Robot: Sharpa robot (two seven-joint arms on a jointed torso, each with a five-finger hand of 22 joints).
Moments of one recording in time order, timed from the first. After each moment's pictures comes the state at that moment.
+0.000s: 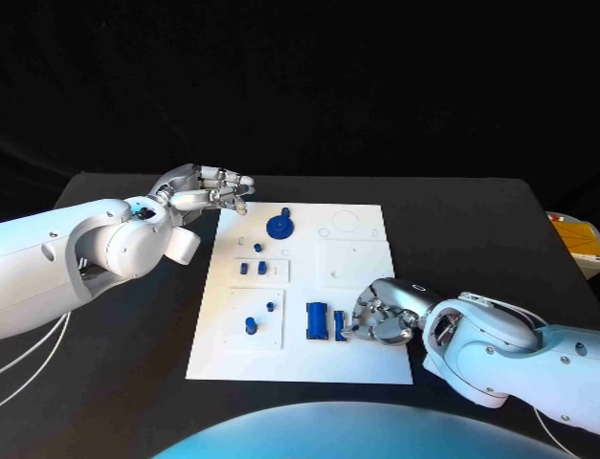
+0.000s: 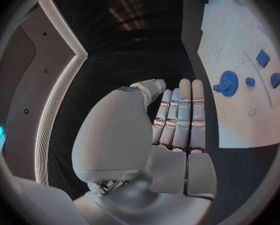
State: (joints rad) left arm 1.14 -0.95 0.00 1.53 -0.16 -0.18 0.19; left_hand 1.50 -0.22 0.54 0.16 0.26 0.88 0.22 0.28 0.21 0.88 0.16 0.40 0.08 0.94 0.09 0.83 0.31 0.18 0.77 0.19 0.77 0.62; right arm 0.96 -0.97 -0.16 1.87 -1.40 -0.38 -0.35; right_hand 1.19 -0.13 0.17 0.29 0.06 1.07 0.05 0.41 0.58 1.47 -0.03 1.22 1.31 1.47 -0.09 1.54 1.31 0.01 1.47 0.02 1.54 1.31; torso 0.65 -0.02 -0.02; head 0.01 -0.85
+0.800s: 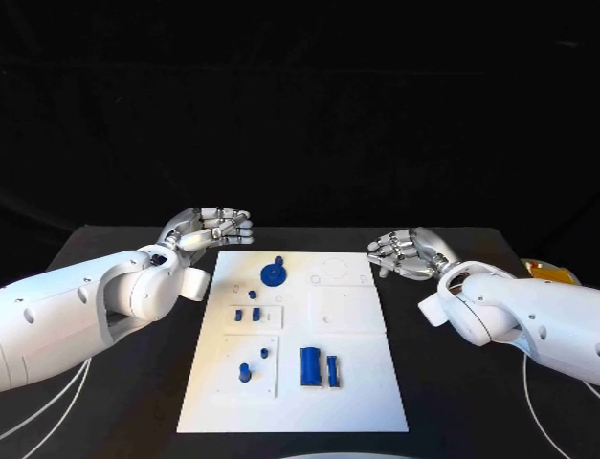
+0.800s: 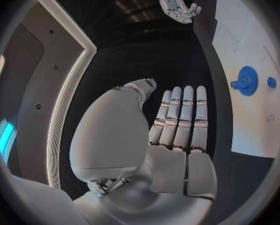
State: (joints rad) left arm 1.09 -0.84 0.00 1.37 -0.07 -0.22 0.34; left_hand 1.44 -0.24 0.45 0.28 0.26 0.83 0.18 0.30 0.22 0.99 0.17 0.25 0.06 0.82 0.14 0.44 0.23 0.18 0.73 0.28 0.34 0.33; right arm 1.10 -0.84 -0.14 1.40 -0.55 -0.49 0.25; right_hand 1.46 -0.10 0.21 0.28 0.11 0.84 0.17 0.26 0.45 1.00 0.12 0.22 0.52 1.06 0.07 0.51 0.51 0.17 1.01 0.17 0.16 0.88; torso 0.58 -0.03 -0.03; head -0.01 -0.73
